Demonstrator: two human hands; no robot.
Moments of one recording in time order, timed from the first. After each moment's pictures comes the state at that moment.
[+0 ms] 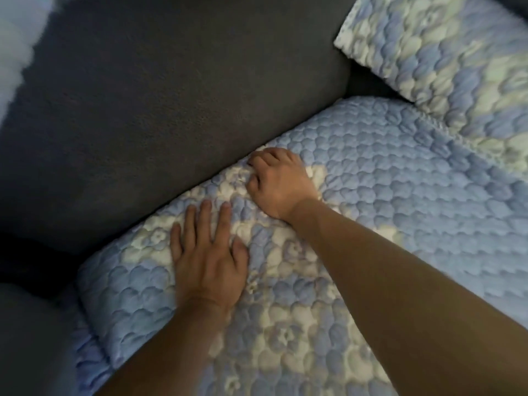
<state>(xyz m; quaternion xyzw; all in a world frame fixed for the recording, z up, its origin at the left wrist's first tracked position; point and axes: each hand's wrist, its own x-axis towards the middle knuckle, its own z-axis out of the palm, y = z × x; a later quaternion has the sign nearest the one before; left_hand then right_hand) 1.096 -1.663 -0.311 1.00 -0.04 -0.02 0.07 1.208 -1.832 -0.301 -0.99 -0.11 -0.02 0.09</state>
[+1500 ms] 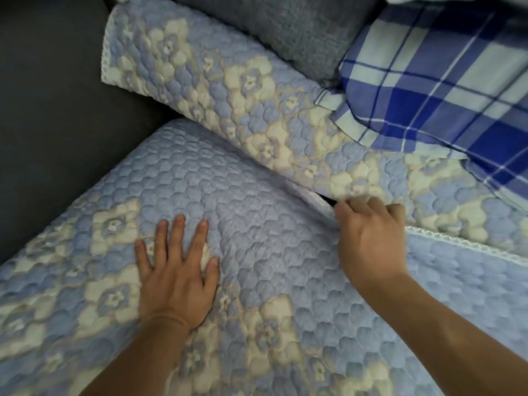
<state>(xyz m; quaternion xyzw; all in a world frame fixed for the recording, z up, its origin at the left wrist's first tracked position) 1.066 -1.876 -0.315 0.97 -0.26 -0.01 0.01 0.946 -2.141 -0.225 -0.96 0.26 -0.06 -0.11</state>
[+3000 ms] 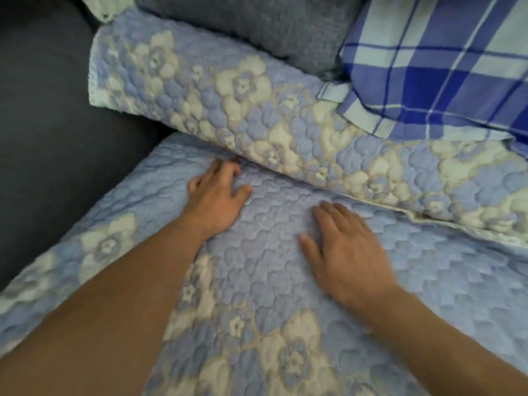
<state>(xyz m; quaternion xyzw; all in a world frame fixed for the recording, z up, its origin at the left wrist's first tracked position) 1.208 -2.002 -0.306 0.90 -0.35 -0.05 0.24 0.973 -2.130 -0.279 -0.96 0.27 -0.05 0.10</state>
